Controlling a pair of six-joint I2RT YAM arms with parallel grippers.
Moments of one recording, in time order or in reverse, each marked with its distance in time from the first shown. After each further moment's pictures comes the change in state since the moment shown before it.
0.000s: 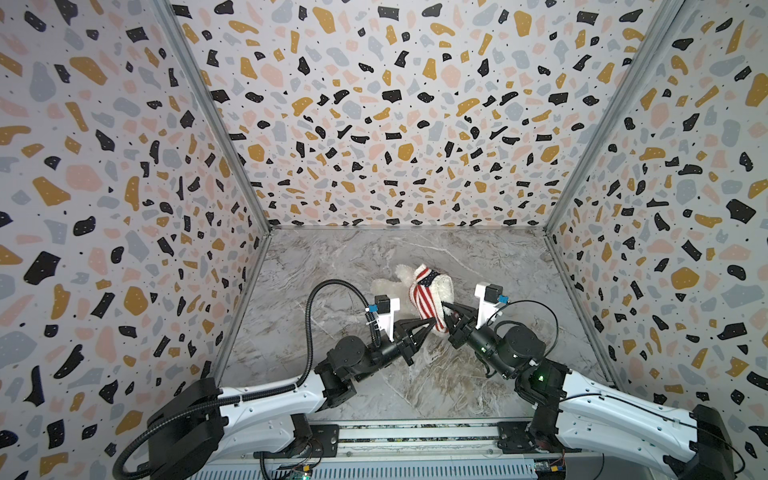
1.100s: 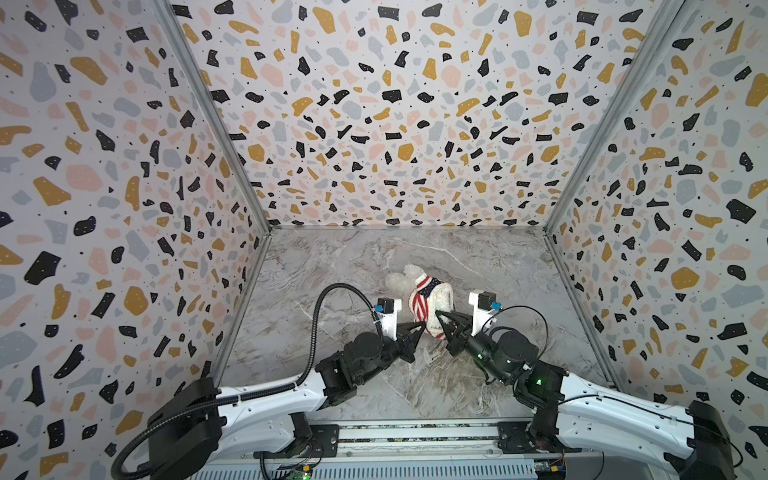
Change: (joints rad) left arm 0.007 -0.003 0.036 -0.363 -0.181 -0.046; right arm 0.053 -0.007 -0.012 -0.087 0.022 -0.045
